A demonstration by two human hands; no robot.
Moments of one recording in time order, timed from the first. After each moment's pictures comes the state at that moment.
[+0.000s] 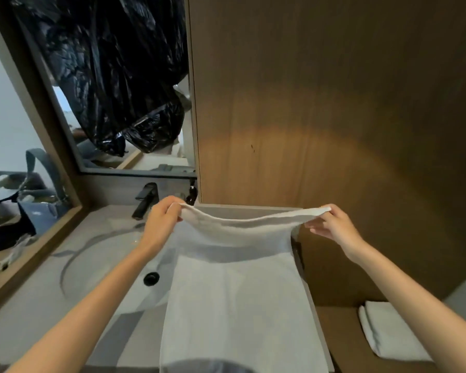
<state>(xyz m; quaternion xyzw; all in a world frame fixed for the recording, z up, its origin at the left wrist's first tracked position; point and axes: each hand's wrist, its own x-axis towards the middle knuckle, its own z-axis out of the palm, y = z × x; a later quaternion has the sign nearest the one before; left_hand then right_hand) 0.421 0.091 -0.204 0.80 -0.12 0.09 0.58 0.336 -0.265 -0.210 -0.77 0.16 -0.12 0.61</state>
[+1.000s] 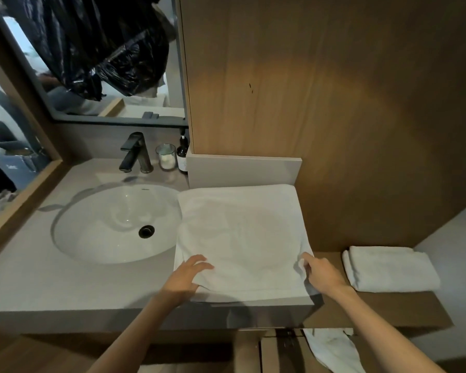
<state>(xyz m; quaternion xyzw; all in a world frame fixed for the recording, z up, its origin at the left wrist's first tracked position) 0.340 0.108 -0.438 0.91 -0.29 -0.18 0.25 0.237 -0.243 -0.392 -0.97 0.15 0.16 0.14</state>
